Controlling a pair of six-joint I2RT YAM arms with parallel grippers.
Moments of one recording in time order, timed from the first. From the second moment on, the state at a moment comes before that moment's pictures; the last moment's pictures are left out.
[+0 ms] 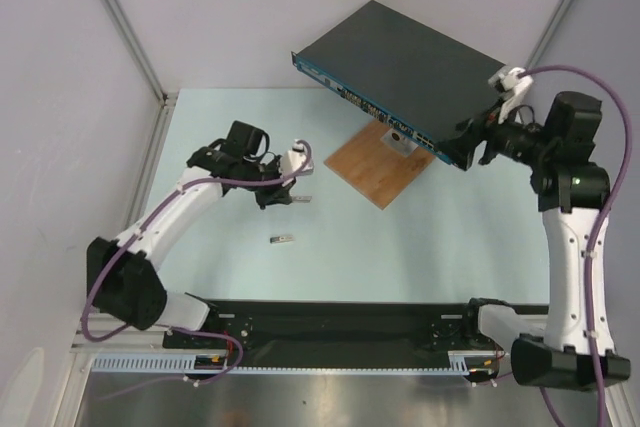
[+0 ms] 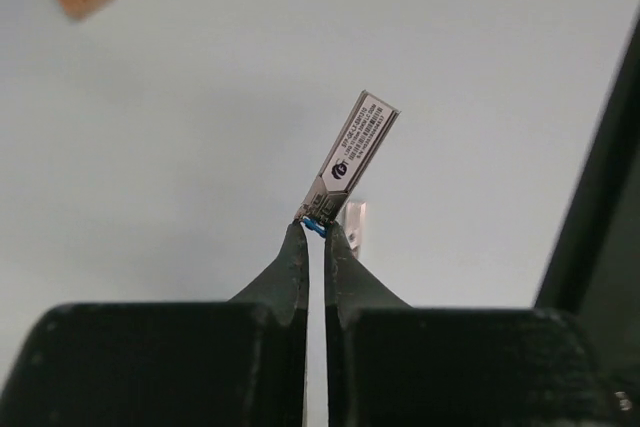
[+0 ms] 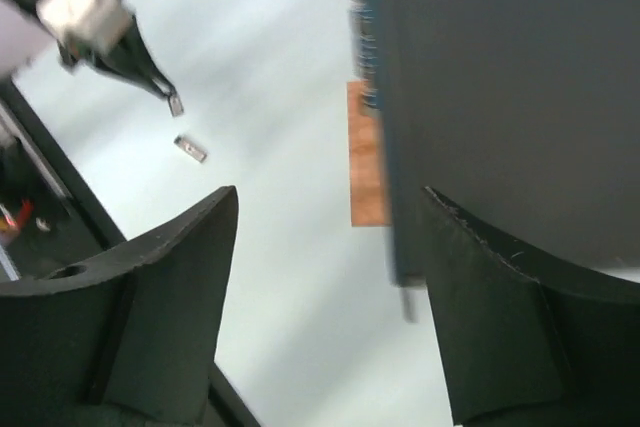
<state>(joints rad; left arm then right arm) -0.41 1.43 1.17 -0.81 0.51 0.81 -0.14 1.09 1.45 -0.70 -0.91 -0.11</state>
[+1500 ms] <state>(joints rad) -0.81 1.51 0.81 -0.59 0.45 1.28 0.44 0.98 1.30 -0.74 -0.56 -0.33</state>
